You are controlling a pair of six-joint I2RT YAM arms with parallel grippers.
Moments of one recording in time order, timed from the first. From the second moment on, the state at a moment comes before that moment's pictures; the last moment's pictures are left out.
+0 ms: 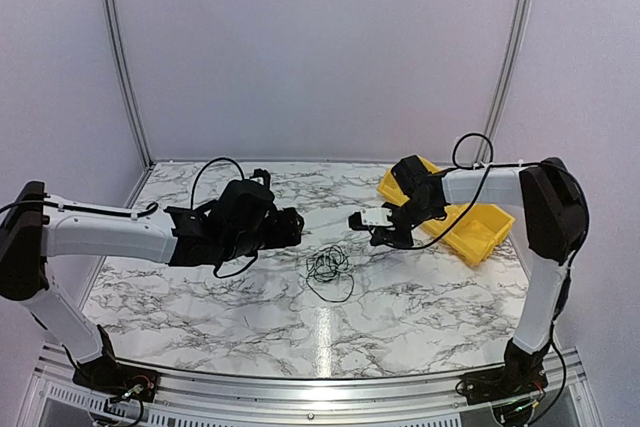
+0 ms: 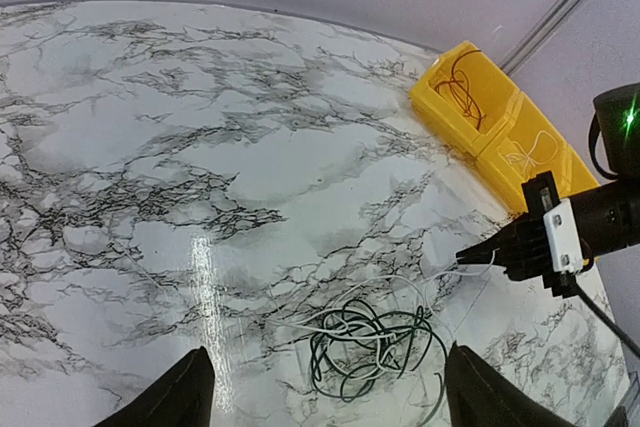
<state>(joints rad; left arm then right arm) -0.98 1.59 1.02 -0.03 -0.41 -0.75 0.47 1.93 1.30 -0.53 -0.37 -1.14</state>
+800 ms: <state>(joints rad) -1.05 1.93 1.27 0.16 -0.25 -0.37 0.40 1.87 1.51 -0.67 -0.77 -0.57</state>
